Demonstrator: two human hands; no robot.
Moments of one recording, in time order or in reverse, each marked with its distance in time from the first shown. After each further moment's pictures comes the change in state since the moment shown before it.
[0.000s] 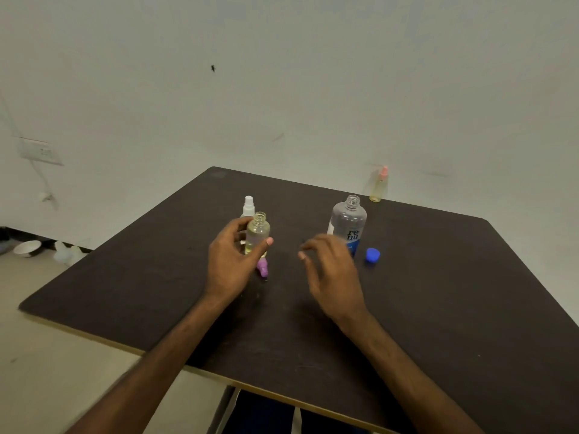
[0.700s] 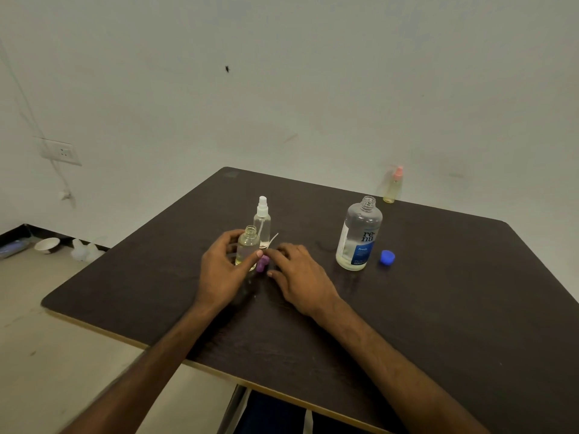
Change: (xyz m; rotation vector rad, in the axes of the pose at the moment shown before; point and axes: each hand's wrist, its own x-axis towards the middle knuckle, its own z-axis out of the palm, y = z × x) left_hand -0.006 -0.026 -0.032 0.097 -0.014 -0.050; right_hand 0.021 -0.024 0.054 -0.053 -0.471 -0.093
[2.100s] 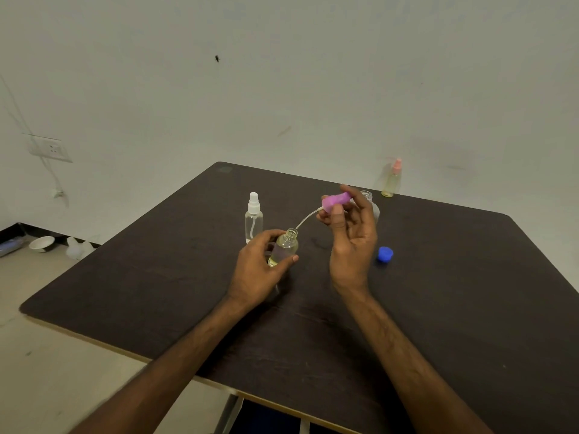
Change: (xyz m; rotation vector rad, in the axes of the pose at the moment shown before) left_hand 0.003 0.010 0.060 0.040 -0.160 0.107; right_hand 0.005 0.011 -0.058 1.120 0.924 0.186
